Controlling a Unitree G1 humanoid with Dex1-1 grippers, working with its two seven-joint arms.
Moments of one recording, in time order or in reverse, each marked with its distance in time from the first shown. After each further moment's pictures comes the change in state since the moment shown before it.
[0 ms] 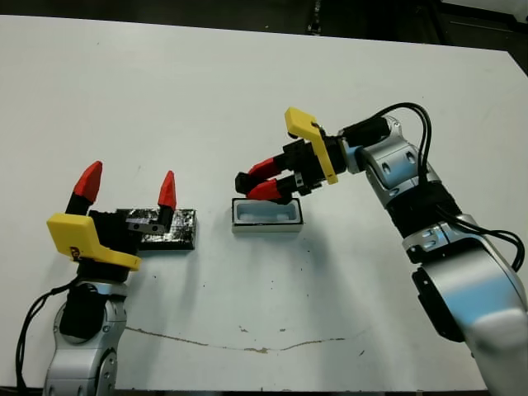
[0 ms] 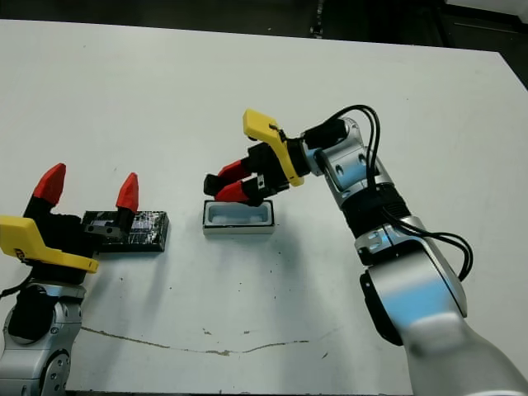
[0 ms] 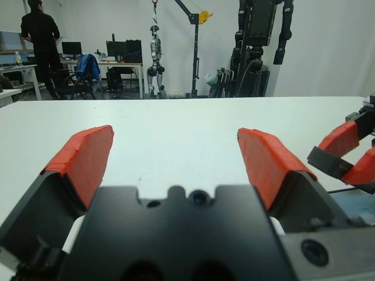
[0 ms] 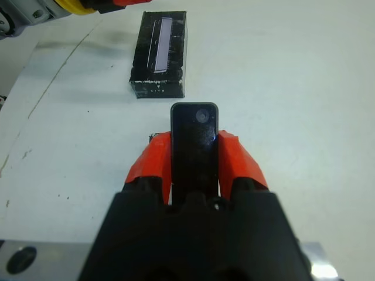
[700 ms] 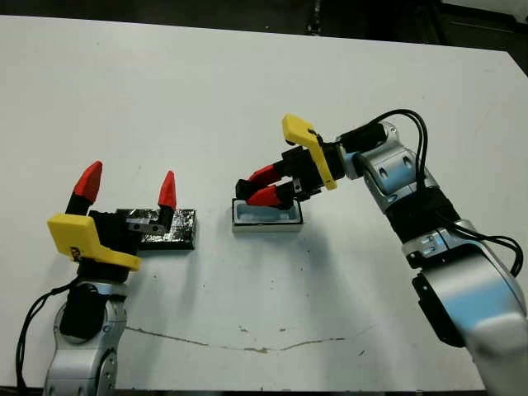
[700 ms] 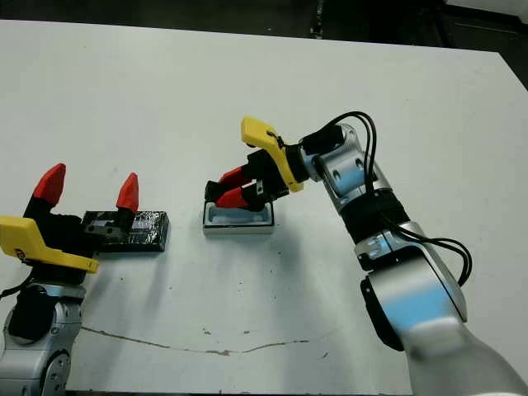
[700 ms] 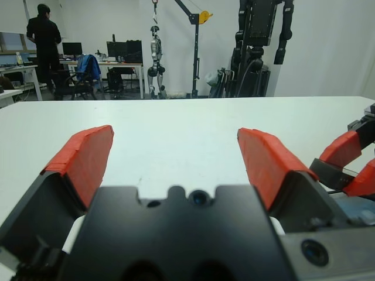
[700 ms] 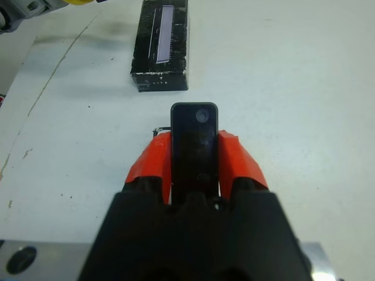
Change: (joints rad) left arm 0.001 -0.002 0.001 0.000 -0.003 -0.001 0.000; right arm 0.028 -0.001 0.014 -0.045 -0.008 0.050 -0.005
